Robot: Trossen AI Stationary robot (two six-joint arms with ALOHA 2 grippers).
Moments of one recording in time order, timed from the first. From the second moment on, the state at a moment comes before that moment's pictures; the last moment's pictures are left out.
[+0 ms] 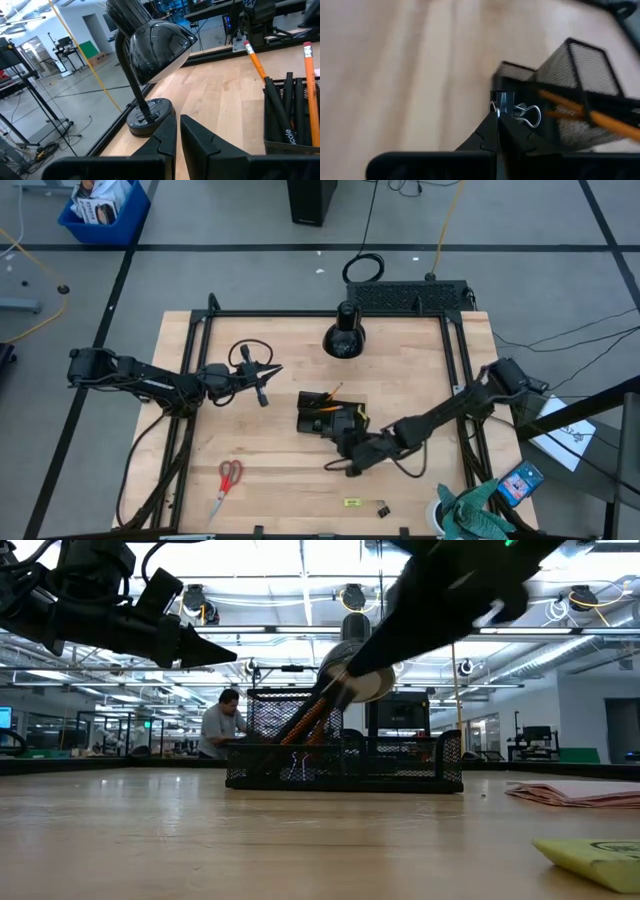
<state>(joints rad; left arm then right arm) 0.07 1.14 0.19 0.88 -0.32 0.30 0.45 1.75 1.01 -0.03 0.53 0.13</state>
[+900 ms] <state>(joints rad) 0.09 1.14 0.19 0.87 -0.31 0.29 0.32 1.90 1.01 0.19 0.62 -0.09</state>
